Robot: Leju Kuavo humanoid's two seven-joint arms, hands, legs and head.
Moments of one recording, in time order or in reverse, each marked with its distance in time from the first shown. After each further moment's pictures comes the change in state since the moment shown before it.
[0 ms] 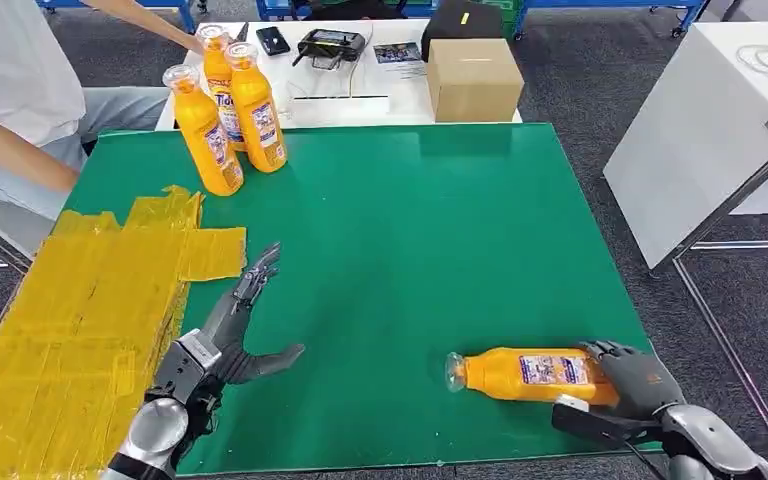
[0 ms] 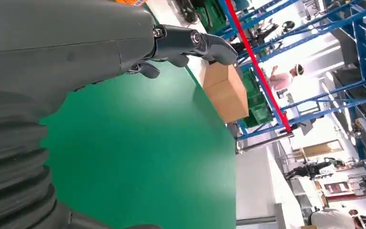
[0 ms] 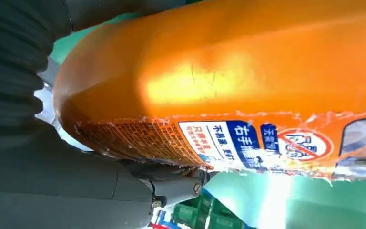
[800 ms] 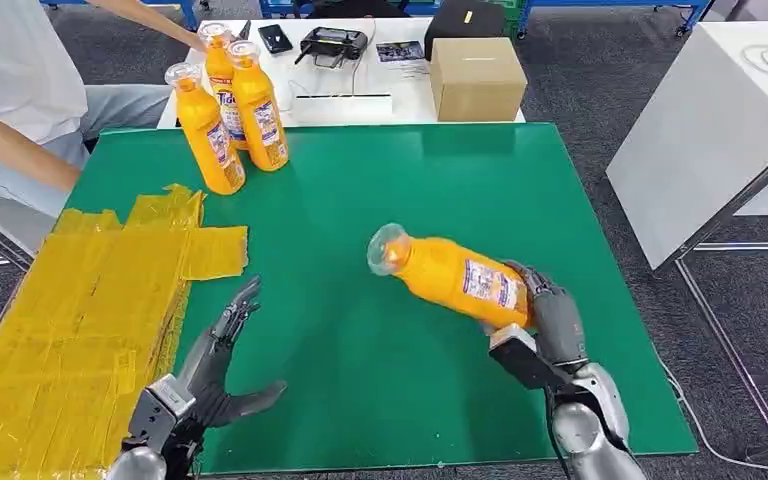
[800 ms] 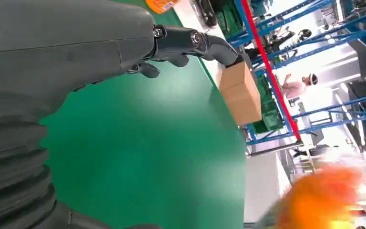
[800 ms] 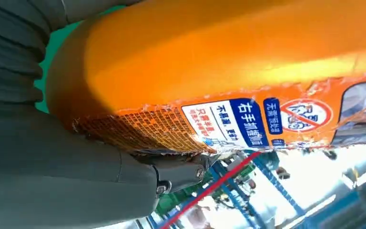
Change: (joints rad) left arm 0.193 0.001 0.070 -0.156 -0.015 -0.024 0.007; right arm -0.165 0.494 -0.090 -0.026 -0.318 -0.268 -0.236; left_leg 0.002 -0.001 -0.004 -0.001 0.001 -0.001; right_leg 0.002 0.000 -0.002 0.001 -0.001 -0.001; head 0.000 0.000
